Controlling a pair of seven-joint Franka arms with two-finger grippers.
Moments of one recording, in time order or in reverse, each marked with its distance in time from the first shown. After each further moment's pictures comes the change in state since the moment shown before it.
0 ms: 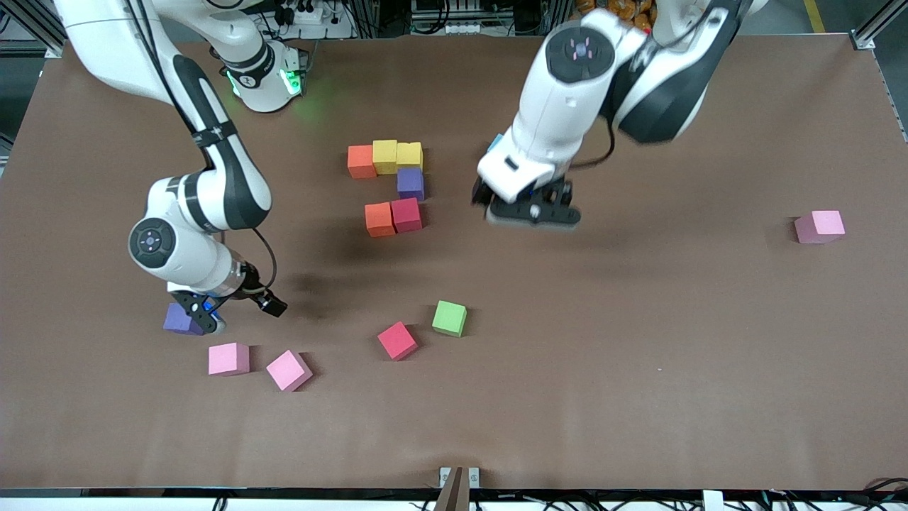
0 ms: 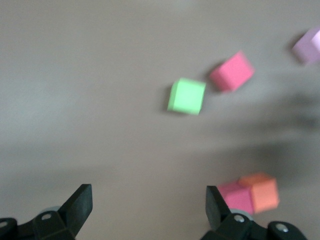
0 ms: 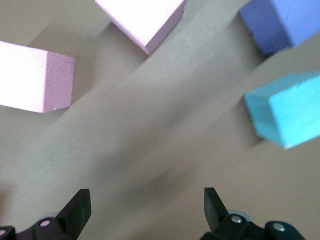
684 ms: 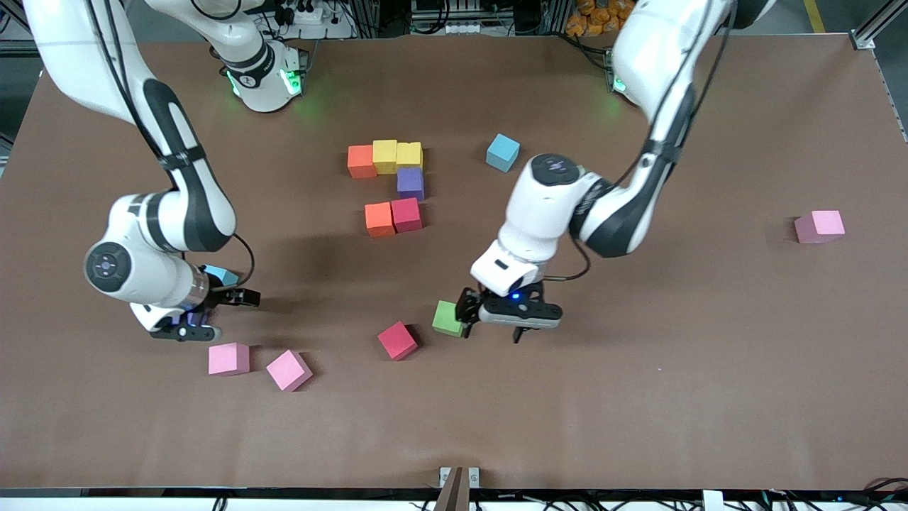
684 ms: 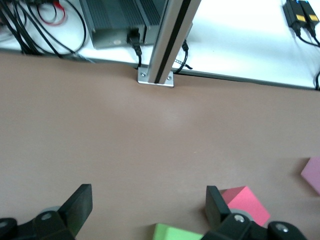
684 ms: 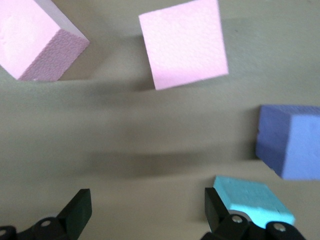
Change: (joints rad) left arm -0.181 0.352 0.271 0.079 0.219 0.630 -0.280; right arm -0.078 0.100 0.007 0.053 -0.011 0.048 -0.638
